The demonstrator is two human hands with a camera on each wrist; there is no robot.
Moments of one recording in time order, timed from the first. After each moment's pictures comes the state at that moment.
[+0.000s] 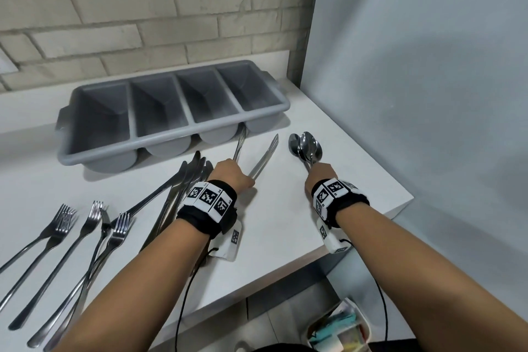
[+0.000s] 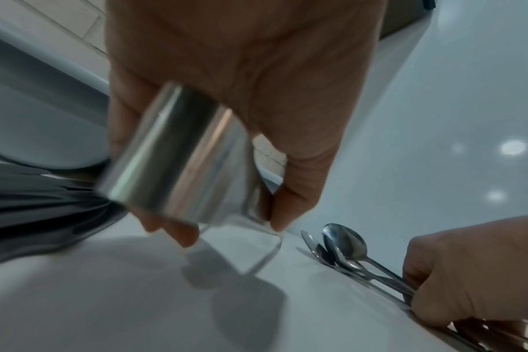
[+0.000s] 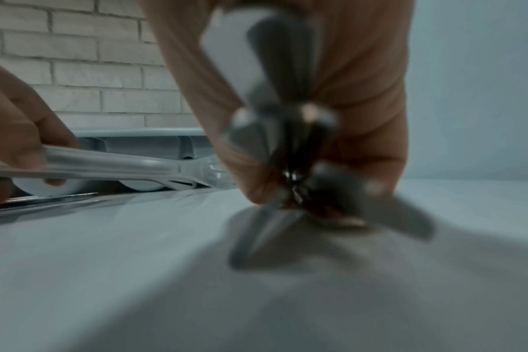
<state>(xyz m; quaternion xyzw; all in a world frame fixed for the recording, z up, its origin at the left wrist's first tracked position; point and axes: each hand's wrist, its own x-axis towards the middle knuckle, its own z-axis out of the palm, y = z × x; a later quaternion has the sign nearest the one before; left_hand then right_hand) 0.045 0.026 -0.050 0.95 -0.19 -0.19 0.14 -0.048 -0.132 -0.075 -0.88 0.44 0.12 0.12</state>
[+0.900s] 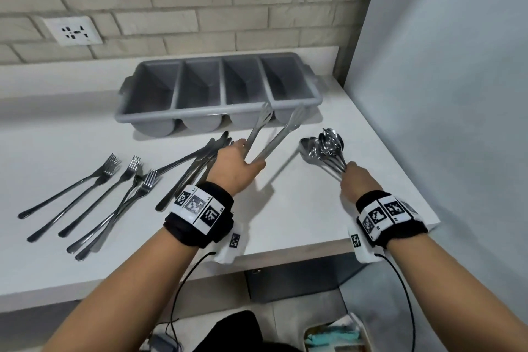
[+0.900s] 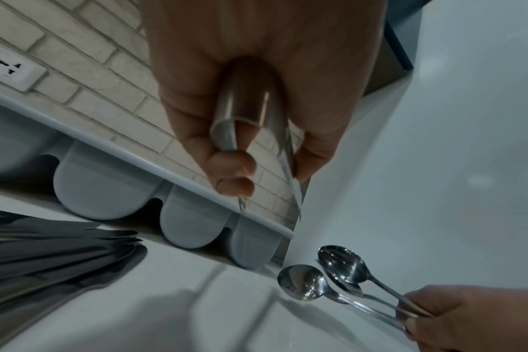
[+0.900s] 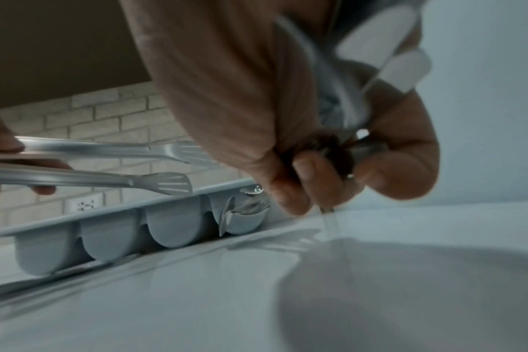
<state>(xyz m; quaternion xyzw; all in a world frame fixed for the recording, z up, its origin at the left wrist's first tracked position) -0.016 0.055 -0.024 0.92 -0.13 -0.07 0.37 -0.092 -0.171 -0.067 -0.92 0.34 0.07 0.20</state>
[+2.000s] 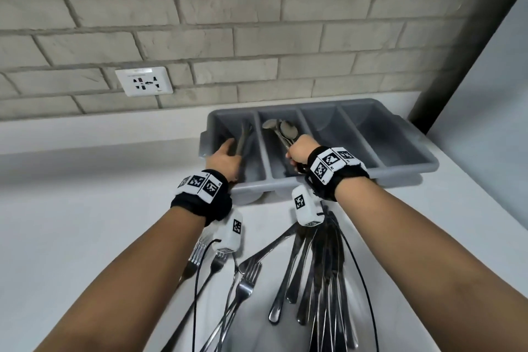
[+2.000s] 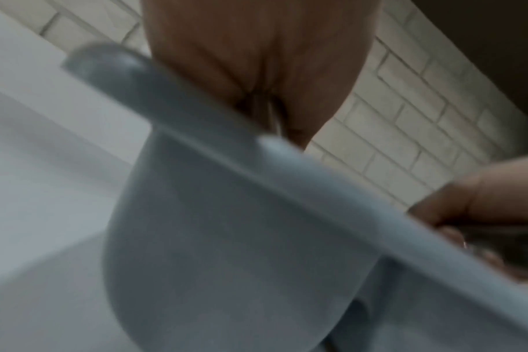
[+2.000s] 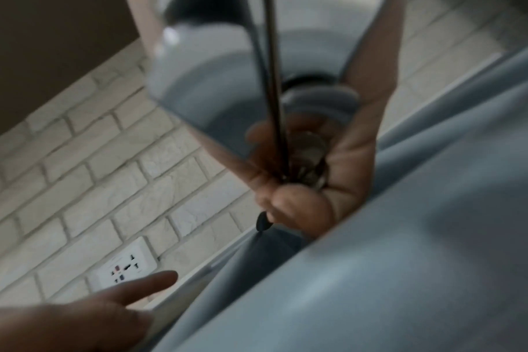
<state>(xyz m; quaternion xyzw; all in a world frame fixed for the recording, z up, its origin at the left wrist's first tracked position) 0.268 0.216 -0.023 0.89 -0.04 -0.10 0.44 0.233 0.039 0.007 -0.89 0.23 0.10 0.38</state>
